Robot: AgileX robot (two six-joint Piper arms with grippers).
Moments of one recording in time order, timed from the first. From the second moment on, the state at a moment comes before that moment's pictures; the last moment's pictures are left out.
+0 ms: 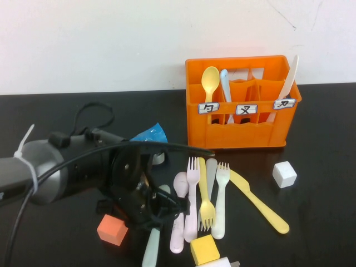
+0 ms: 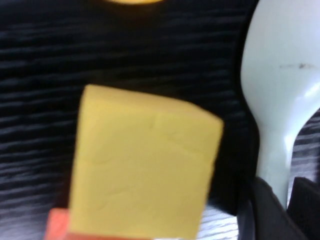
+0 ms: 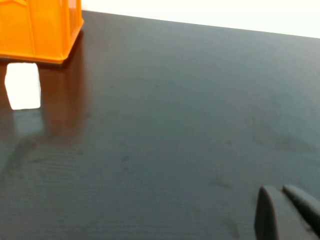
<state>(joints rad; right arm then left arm) -0.01 -0.01 0.03 -0.13 0.40 -0.01 -0.60 1.73 -1.03 -0.12 0.69 -0.48</state>
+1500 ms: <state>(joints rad) -0.01 -0.01 0.03 -0.13 0.40 -0.01 -0.58 1.68 -1.01 0.07 0.69 -0.30</state>
